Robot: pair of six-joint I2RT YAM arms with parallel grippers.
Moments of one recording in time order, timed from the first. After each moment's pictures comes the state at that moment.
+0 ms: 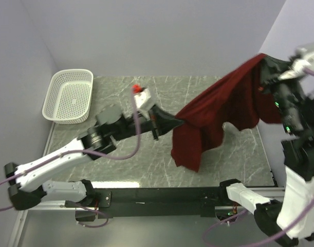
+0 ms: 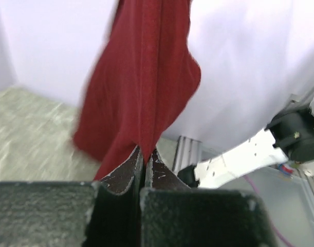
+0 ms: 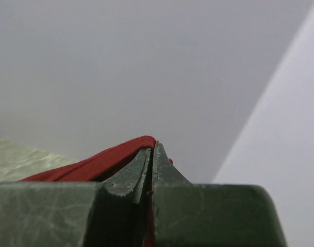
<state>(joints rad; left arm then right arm) -1.08 1.20 1.31 0.07 0.25 -0.28 0.21 1.02 1.97 -0.65 0.05 -0.29</state>
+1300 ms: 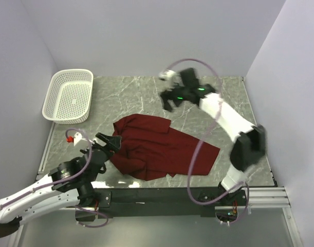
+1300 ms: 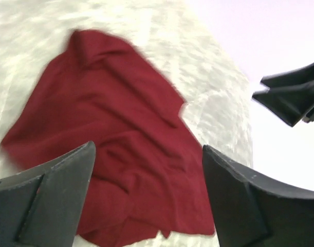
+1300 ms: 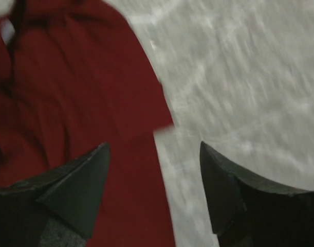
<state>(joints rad) -1.07 0.49 0.58 -0.68 -0.89 -1.37 0.52 1.76 1.62 -0.59 -0.29 -0.29</state>
